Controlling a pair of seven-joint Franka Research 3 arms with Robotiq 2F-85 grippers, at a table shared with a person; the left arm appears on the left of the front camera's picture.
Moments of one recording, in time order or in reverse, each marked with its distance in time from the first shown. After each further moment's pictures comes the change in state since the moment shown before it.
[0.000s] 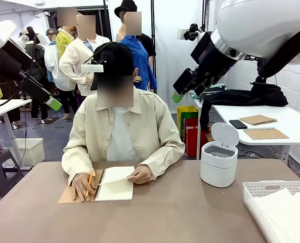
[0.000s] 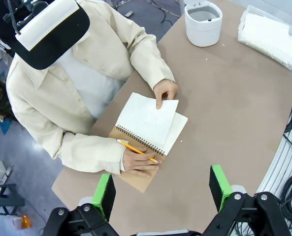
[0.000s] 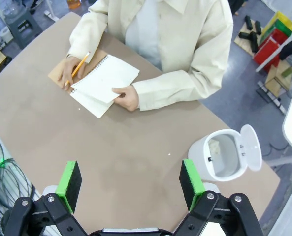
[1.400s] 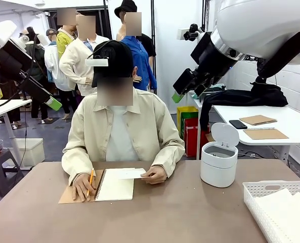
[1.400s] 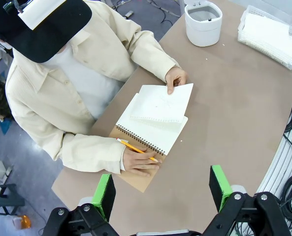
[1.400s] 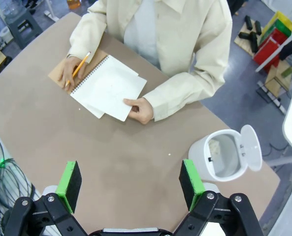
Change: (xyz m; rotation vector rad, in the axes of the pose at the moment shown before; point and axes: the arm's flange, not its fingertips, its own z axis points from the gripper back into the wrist) left arm 0.000 0.000 0.000 0.000 0.000 0.000; right arm 0.000 0.000 0.000 0.000 0.000 0.000
